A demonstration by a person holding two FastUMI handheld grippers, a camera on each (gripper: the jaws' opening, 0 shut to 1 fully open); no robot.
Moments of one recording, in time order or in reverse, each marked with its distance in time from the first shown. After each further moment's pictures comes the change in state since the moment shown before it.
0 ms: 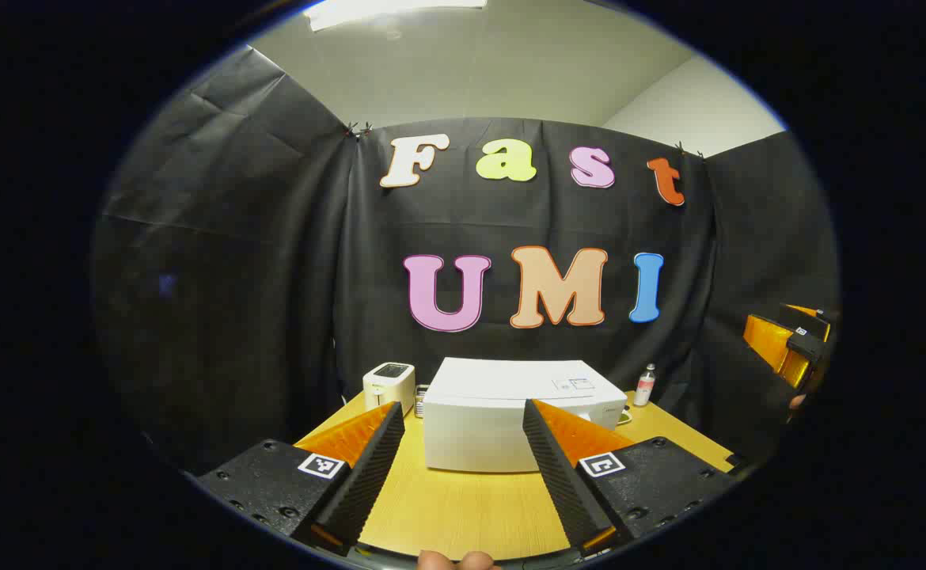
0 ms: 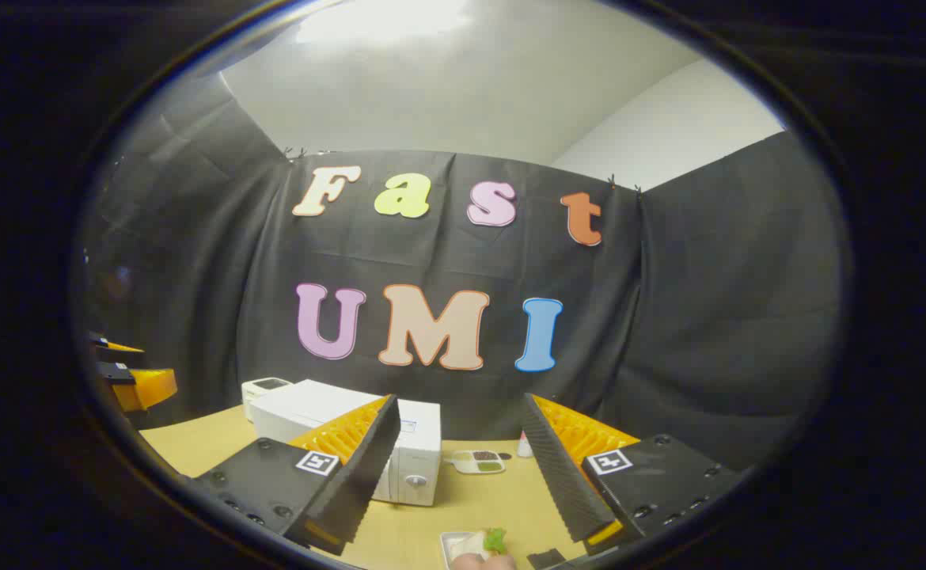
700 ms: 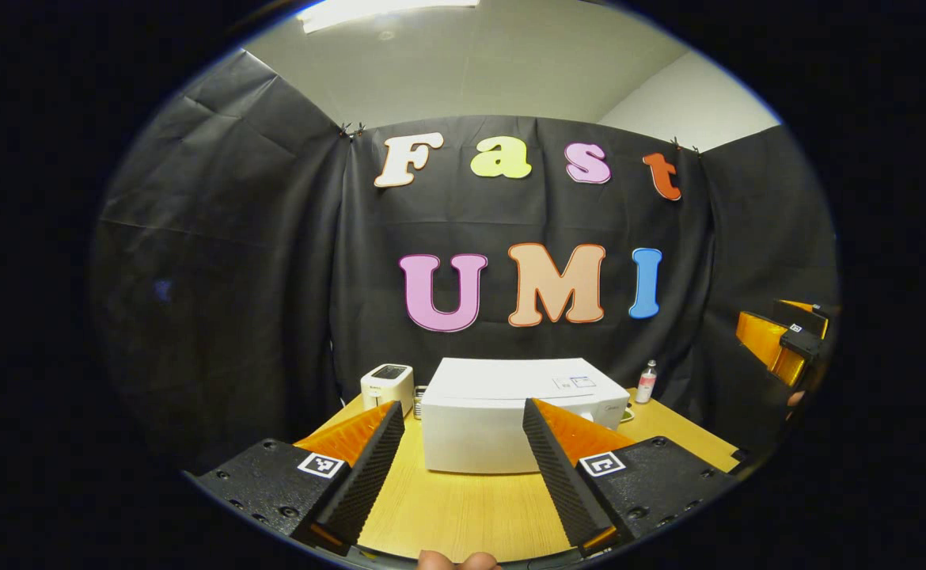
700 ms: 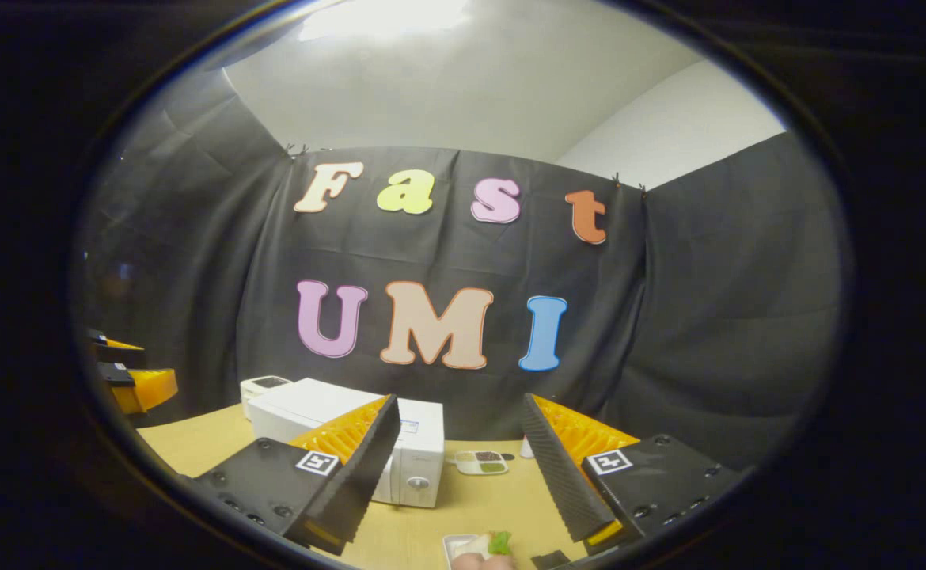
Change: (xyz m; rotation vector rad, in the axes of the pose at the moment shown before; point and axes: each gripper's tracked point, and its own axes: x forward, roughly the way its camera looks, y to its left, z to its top) left arm 0.010 -0.005 -0.003 0.018 -0.002 -0.010; right arm 0.013 0.008 -0.007 -0.001 0.003 0.011
